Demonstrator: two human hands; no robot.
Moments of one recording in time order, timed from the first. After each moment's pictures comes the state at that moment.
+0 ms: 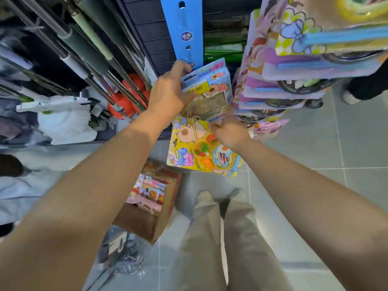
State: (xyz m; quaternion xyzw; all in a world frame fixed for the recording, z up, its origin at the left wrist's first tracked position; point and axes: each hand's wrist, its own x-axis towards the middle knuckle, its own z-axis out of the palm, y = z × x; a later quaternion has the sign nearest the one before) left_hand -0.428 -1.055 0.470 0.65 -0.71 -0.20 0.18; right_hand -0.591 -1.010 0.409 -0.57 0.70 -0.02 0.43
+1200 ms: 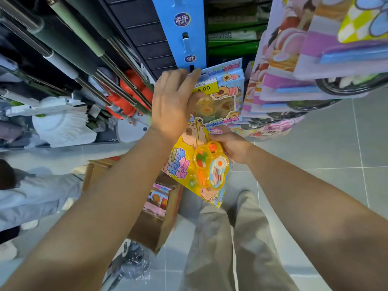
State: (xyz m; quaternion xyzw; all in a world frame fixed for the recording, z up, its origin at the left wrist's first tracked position) left_hand -0.425 -1.058 0.403 0.55 -0.78 0.05 0.28; right_hand -0.586 -1.021 0.312 -0.19 0.57 -0.16 0.79
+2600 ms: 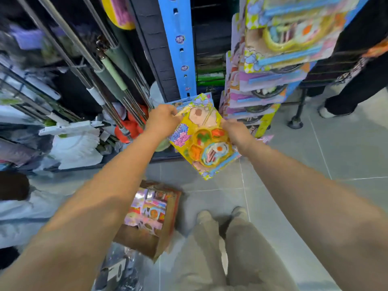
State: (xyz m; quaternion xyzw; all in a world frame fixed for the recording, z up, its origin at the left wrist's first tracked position) left_hand -0.420 -0.988 0.531 0.71 -0.63 -0.28 0.11; right_hand -0.615 -0.974 0.471 -0.40 0.66 -0.28 0.58
